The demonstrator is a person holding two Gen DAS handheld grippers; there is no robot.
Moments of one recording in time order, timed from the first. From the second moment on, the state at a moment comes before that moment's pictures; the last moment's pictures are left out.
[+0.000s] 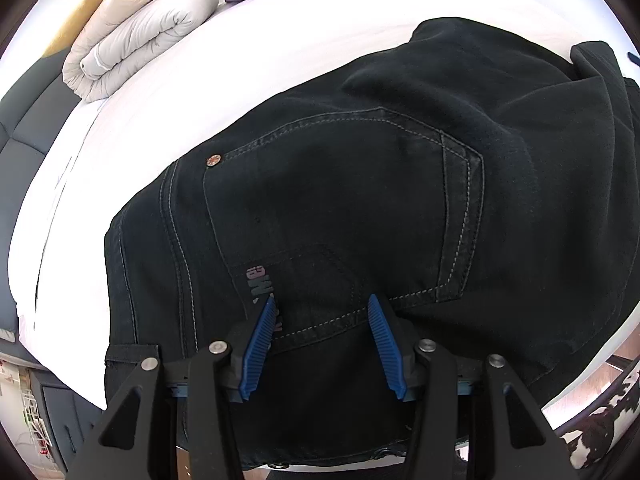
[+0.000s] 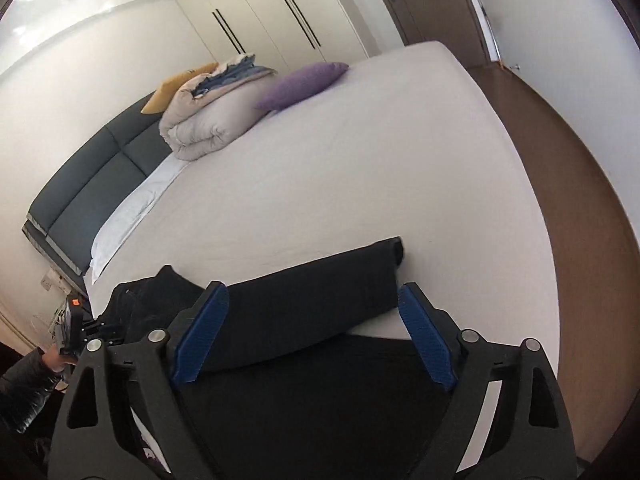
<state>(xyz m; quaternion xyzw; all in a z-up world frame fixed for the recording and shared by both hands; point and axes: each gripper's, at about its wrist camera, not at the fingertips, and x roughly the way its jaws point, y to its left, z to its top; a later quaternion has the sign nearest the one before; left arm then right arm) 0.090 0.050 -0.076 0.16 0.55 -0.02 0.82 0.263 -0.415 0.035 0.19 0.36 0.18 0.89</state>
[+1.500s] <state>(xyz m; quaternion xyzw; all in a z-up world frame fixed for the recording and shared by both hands) 0.085 0.051 -0.077 0.15 0.53 -0.01 0.83 0.137 -0.486 -0.033 0.52 0.44 0.09 0.72</state>
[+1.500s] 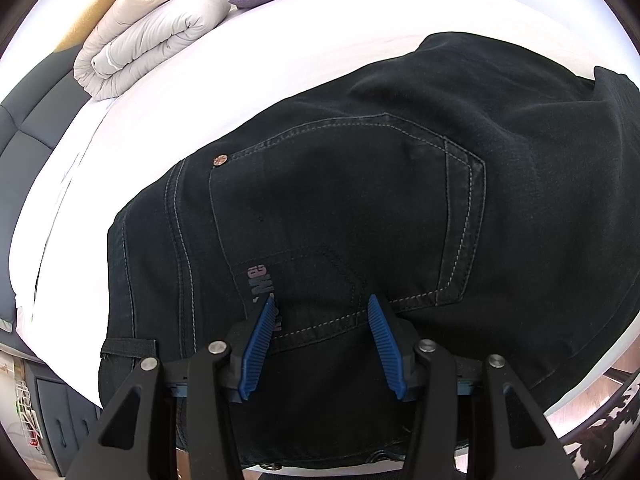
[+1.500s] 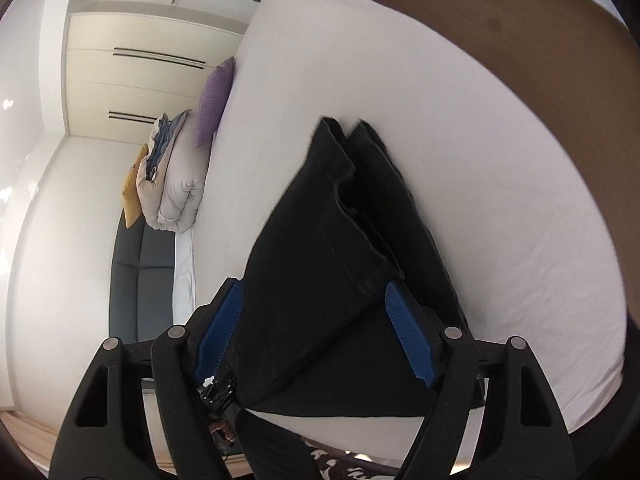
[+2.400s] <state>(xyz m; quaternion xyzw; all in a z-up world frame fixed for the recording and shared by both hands) 0.083 0.050 -0.074 0.16 0.53 -0.01 0.83 0.141 -0.467 0.001 0.37 0.46 0.18 0.79</state>
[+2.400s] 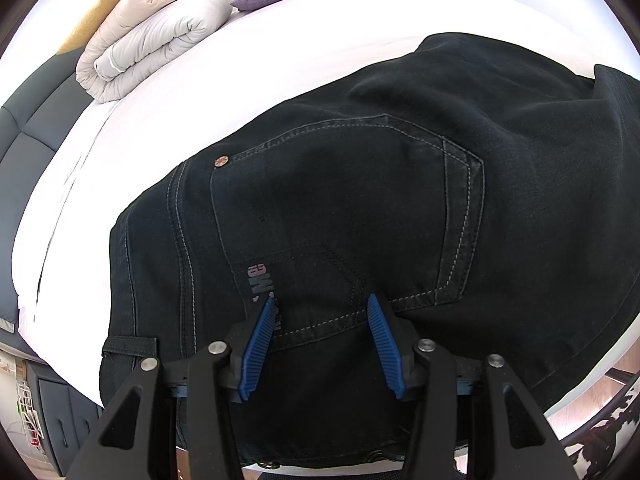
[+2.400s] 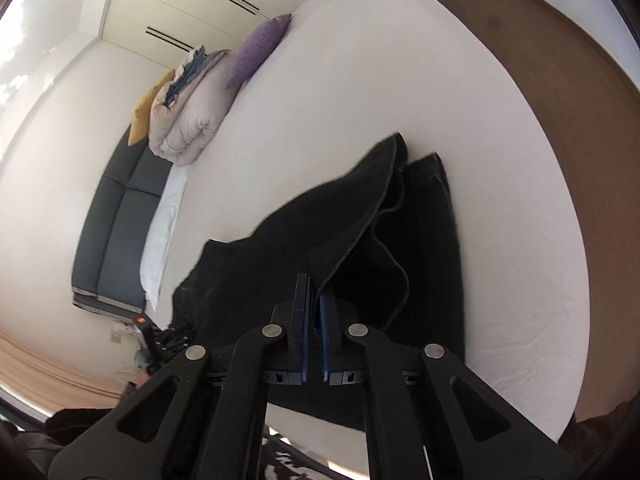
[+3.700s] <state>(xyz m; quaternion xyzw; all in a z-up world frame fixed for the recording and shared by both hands) 0.077 0.058 -0.073 0.16 0.52 -0.02 0.84 0.093 -0.450 -0.055 0.61 0.37 0.02 0.70</state>
